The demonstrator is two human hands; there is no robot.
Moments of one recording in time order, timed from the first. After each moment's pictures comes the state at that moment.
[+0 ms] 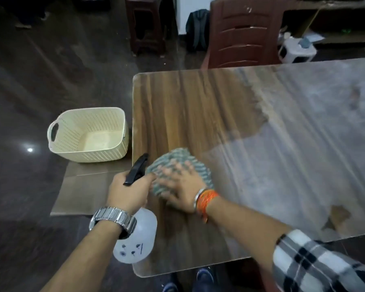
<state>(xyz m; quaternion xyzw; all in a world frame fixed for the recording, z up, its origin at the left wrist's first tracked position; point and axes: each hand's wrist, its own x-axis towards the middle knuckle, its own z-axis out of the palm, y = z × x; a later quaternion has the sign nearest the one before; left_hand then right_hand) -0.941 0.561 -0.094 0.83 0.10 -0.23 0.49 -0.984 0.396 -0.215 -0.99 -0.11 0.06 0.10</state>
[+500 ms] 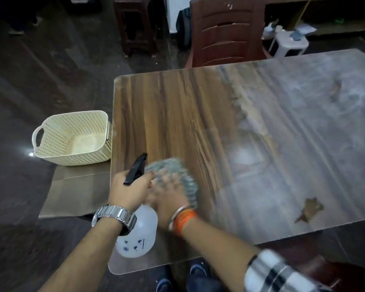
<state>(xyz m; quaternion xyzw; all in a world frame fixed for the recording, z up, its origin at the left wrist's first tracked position) -0.973 0.500 -0.090 0.84 0.08 -0.23 0.48 -1.033 0.409 -0.205 -1.00 0.00 0.07 0.05</state>
